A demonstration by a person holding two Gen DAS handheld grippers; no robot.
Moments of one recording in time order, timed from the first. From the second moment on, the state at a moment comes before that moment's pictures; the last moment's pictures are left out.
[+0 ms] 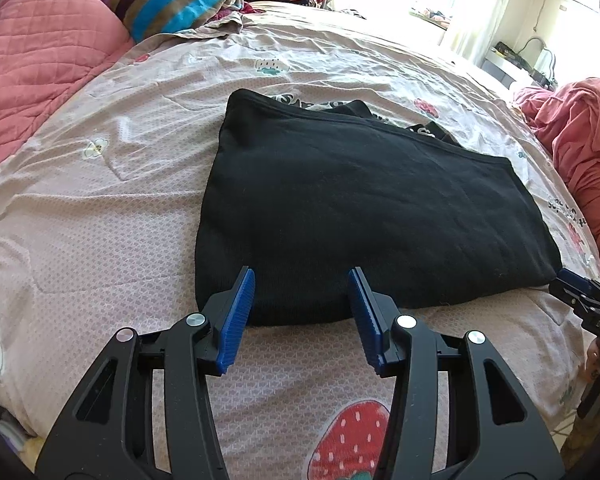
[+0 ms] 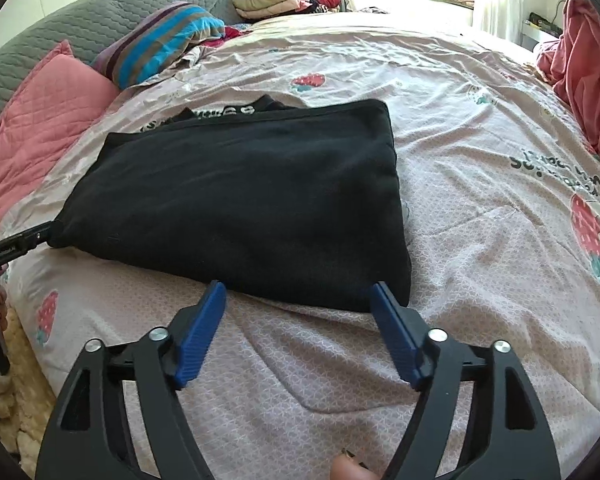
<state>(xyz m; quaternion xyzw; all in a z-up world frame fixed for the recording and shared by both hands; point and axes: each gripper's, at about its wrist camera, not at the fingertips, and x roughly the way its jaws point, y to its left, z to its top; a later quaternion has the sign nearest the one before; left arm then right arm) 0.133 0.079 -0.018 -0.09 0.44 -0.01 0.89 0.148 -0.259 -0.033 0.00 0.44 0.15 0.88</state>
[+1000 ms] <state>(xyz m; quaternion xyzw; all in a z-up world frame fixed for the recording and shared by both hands) 0.086 0.098 0.022 -0.08 0.40 0.04 0.91 0.123 -0.210 0.009 -0.02 0.38 0.21 0.90</state>
